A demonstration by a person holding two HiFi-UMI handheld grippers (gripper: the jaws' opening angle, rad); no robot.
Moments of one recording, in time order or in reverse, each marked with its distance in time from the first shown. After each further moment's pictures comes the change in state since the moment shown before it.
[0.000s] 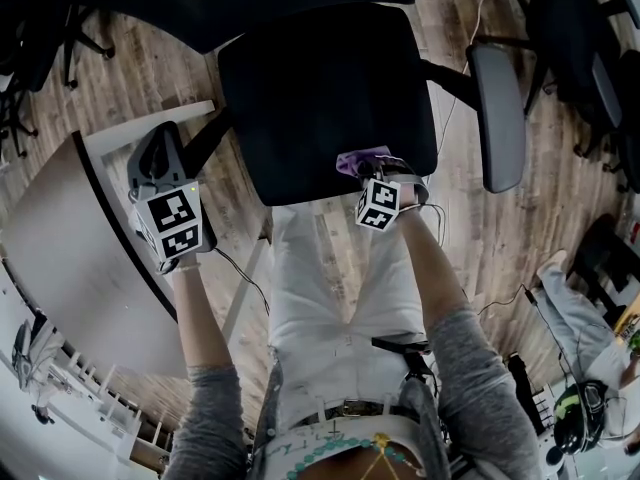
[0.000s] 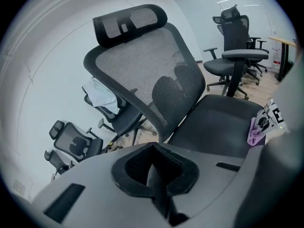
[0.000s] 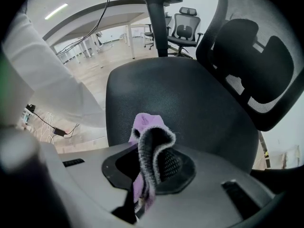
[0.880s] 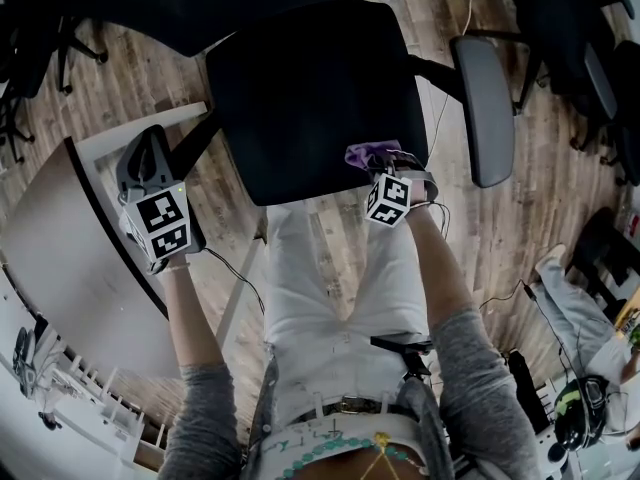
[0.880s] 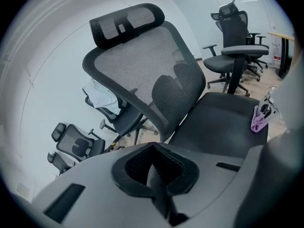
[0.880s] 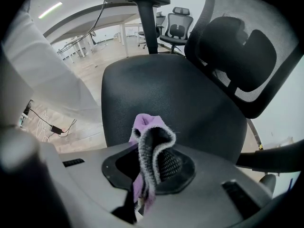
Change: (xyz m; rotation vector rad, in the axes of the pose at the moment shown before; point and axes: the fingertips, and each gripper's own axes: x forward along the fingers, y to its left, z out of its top) left arm 0.001 -0.001 0.001 0.026 0.018 0.022; right arm -0.020 -0.025 -0.043 0.043 0.011 -0.060
